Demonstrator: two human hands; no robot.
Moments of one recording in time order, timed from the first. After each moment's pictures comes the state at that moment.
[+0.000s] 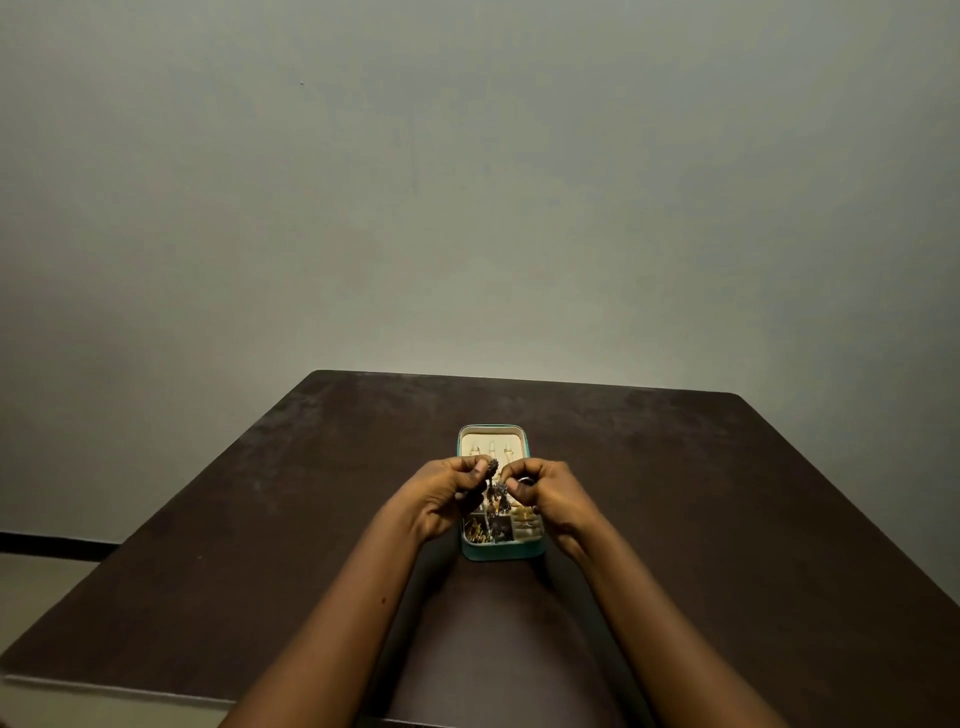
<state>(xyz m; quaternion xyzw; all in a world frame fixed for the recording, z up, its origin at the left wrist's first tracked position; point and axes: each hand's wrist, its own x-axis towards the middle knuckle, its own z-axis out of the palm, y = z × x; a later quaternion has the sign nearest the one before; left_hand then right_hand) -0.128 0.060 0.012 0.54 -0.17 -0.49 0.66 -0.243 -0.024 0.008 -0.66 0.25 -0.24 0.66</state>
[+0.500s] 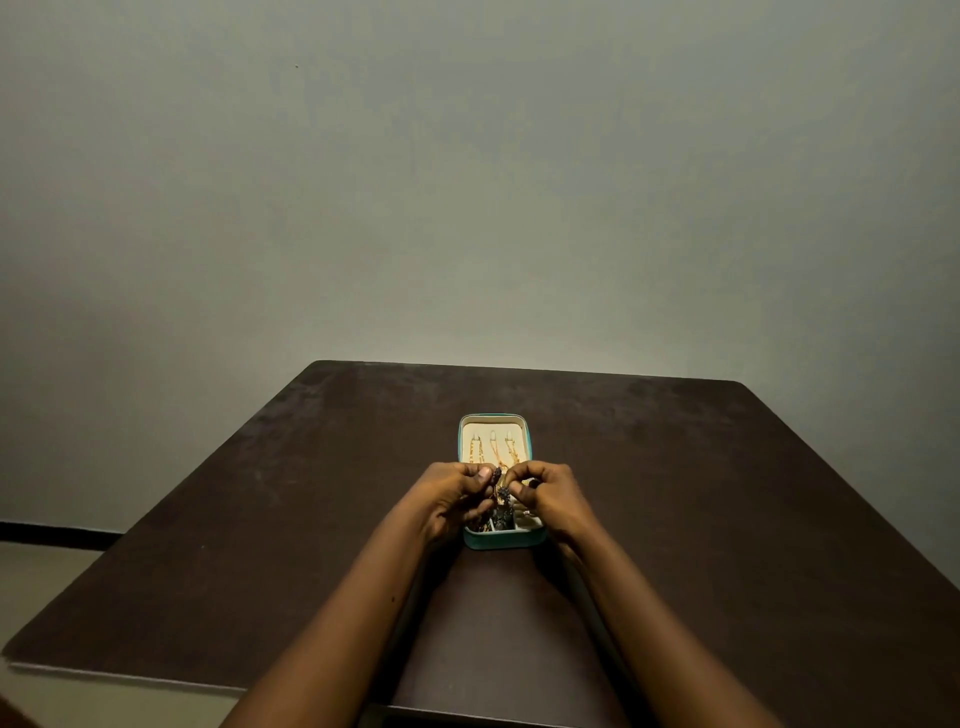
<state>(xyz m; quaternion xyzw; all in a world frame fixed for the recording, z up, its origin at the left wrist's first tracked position) -0.134 0.057 -0.001 0.60 -0.14 -0.46 0.63 -0.242 -0.023 -0.013 -0.69 0.28 -0.27 0.61</state>
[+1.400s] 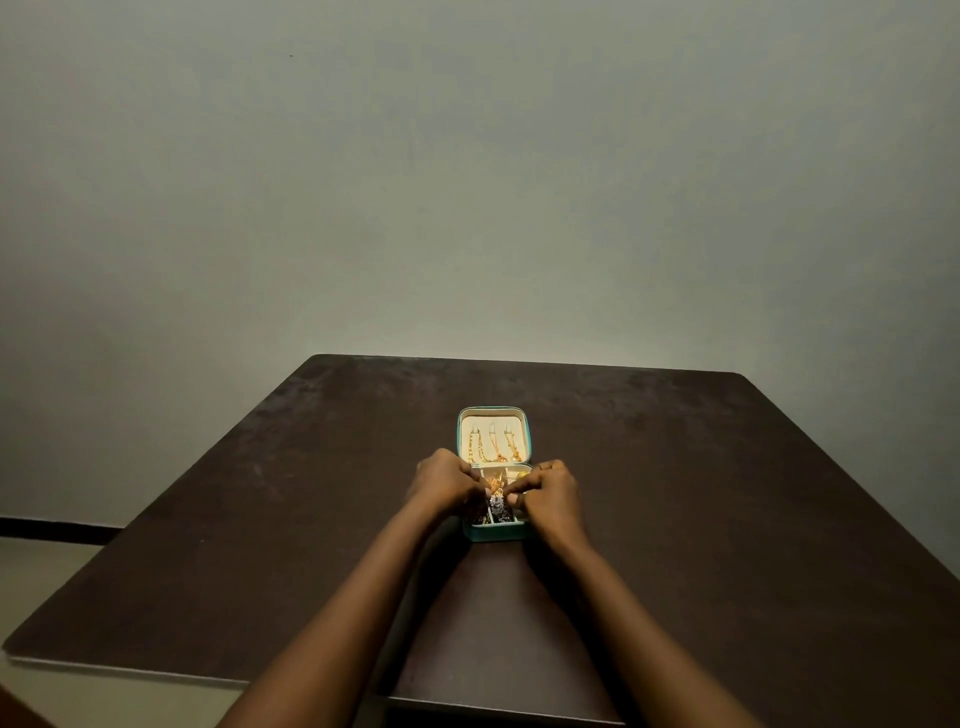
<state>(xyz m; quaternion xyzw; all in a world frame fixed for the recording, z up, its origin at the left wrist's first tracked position) -0.125 0.056 -0.007 0.84 -0.31 -0.24 0.38 -0.234 -0.025 -0.035 -0.77 0.41 -0.28 0.41</state>
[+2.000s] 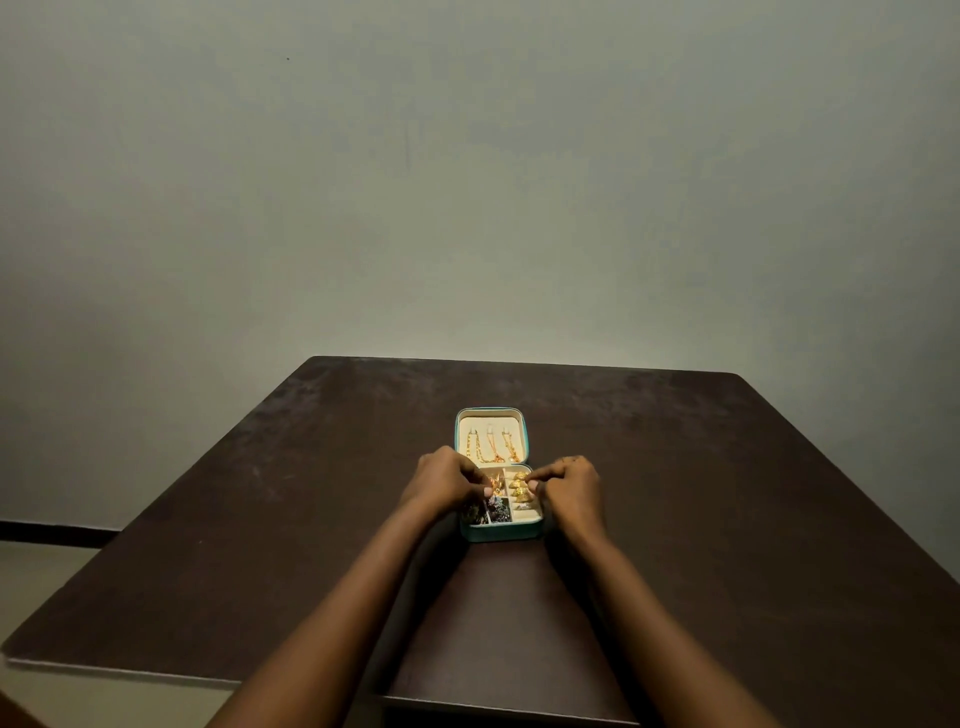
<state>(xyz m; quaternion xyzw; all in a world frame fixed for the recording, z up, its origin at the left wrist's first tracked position) -0.122 0.059 -0.007 0.84 -0.41 -0.17 0.32 -0.244 -0.041 -0.034 -0.70 0.45 -0.33 0.45</state>
